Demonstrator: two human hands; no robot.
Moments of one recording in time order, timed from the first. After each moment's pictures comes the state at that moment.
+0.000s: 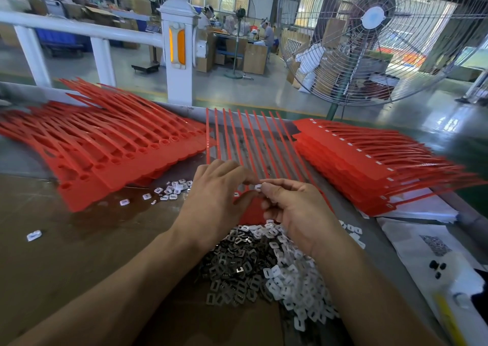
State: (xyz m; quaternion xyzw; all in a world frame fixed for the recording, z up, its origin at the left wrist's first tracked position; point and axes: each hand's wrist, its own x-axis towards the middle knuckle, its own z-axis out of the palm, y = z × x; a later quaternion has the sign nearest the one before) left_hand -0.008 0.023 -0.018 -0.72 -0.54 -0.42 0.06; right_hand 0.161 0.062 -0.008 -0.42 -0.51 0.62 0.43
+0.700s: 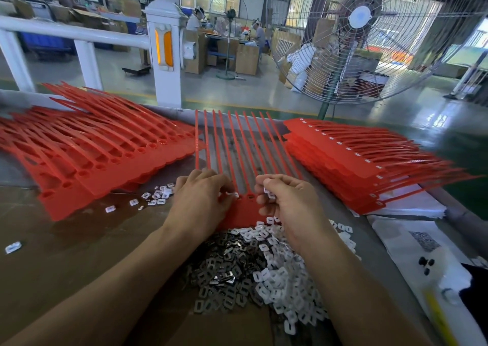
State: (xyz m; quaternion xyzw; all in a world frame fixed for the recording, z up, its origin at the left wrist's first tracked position) left_hand -0.016 0.046 -0.033 -0.68 -0.66 -0.33 0.00; right_hand 0.163 0.065 -0.006 -0.47 -0.50 0.55 0.48
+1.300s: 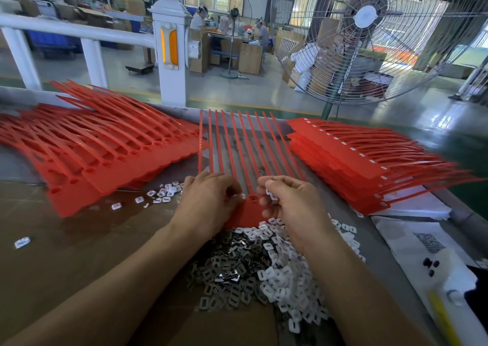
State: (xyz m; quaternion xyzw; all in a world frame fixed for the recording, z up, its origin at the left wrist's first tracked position) left_hand -0.016 0.049 -0.037 -0.69 -0.65 -0.34 -0.01; right_hand 0.160 0.061 -0.008 -0.47 -0.52 0.54 0.47
